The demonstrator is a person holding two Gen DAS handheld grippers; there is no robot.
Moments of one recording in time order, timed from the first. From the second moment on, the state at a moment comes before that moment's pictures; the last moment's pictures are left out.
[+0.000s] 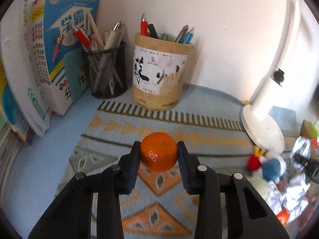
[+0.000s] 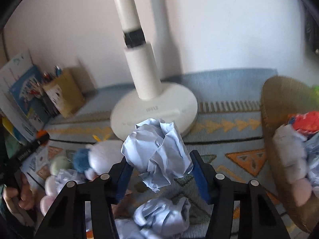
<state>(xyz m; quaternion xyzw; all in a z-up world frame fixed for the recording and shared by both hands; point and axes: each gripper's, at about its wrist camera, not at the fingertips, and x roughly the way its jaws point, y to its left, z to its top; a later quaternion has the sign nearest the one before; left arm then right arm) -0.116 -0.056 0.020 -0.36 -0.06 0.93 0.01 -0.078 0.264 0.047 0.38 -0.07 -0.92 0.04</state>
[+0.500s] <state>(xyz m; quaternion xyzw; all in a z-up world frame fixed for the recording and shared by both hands) 0.065 0.051 0.038 -0.34 -0.07 0.93 0.13 0.086 0.293 0.032 0.39 -0.04 -0.92 0.00</state>
